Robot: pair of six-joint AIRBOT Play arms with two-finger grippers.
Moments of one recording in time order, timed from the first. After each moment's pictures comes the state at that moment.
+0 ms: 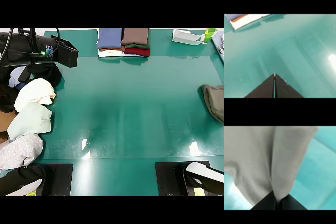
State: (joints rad) left arm -0.51 -1.07 1.56 1.49 -1.03 -1.57; right arm -0.90 -1.22 1.21 -1.67 1.26 1.78
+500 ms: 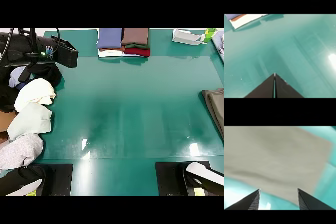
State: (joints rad) left arm -0.51 -1.07 1.56 1.49 -1.03 -1.57; right arm -0.86 -1.16 1.19 -1.69 1.22 1.78
